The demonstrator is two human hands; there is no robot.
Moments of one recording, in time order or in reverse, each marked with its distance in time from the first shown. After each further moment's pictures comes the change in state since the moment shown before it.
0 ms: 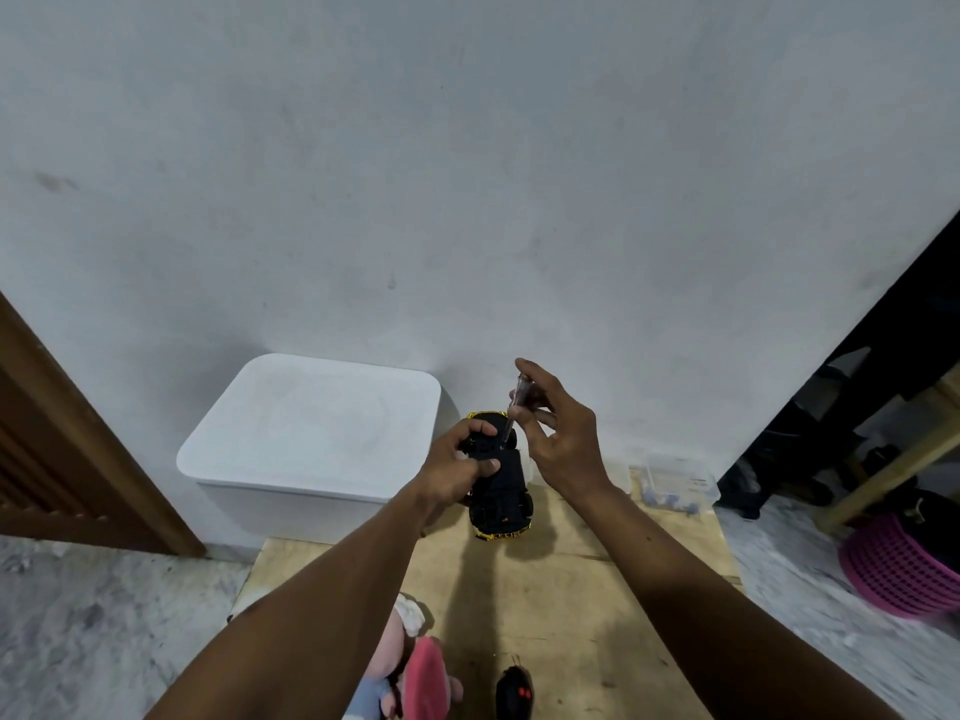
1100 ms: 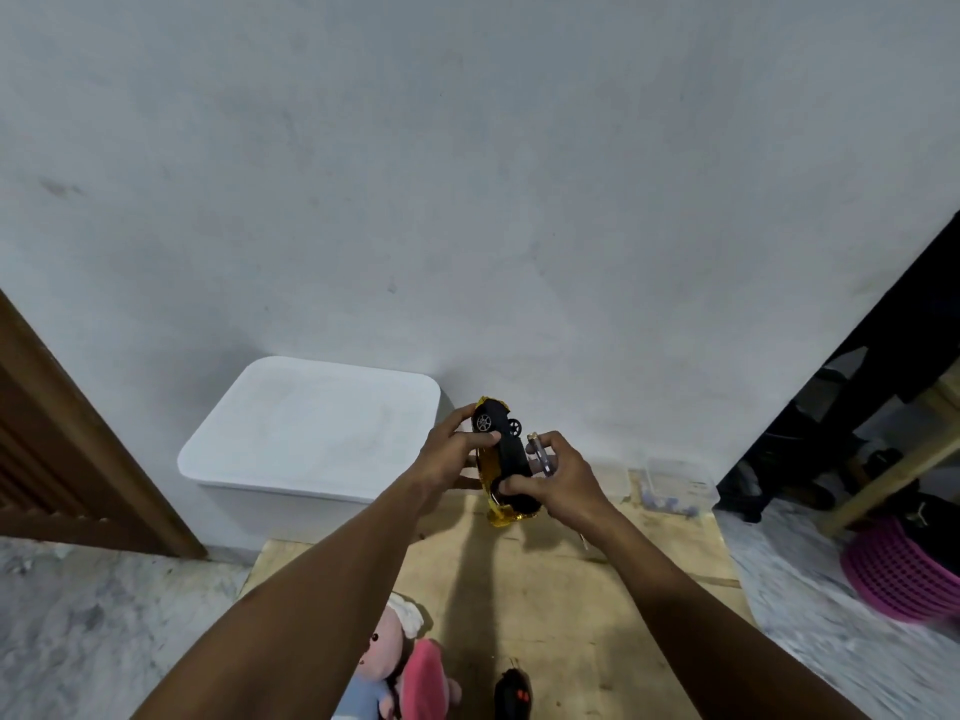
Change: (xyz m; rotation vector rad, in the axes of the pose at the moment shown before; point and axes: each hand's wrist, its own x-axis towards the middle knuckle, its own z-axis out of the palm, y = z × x) left_hand 0.011 0.016 -0.004 -0.134 -0.002 -0.089; right_hand -0.029 0.020 -0.011 -0.040 -0.202 0.673
